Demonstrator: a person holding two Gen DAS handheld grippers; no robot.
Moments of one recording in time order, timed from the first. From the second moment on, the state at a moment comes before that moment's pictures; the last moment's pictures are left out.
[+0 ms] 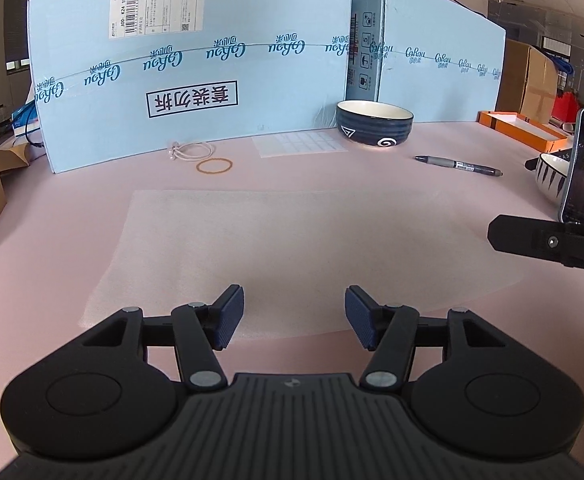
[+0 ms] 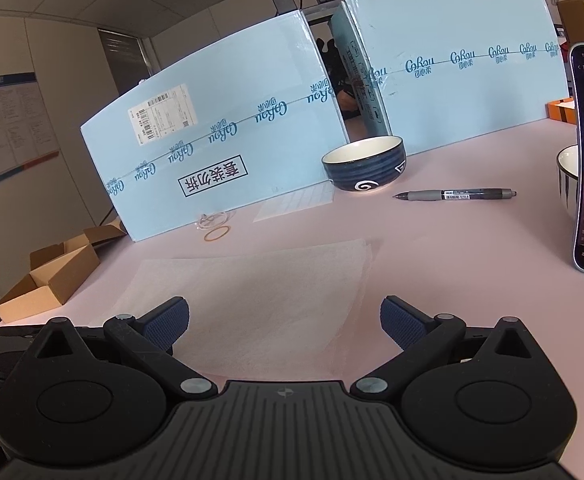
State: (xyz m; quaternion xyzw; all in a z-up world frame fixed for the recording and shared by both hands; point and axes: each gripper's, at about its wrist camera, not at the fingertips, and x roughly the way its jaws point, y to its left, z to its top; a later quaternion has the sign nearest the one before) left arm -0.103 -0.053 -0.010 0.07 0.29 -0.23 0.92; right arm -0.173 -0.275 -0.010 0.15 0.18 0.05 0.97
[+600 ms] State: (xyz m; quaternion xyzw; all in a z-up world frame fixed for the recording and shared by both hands) left arm -0.099 -0.044 -0.003 0.04 0.28 -0.24 0.93; right arm -0.156 -0.275 0.004 0.08 0.19 0.04 0.98
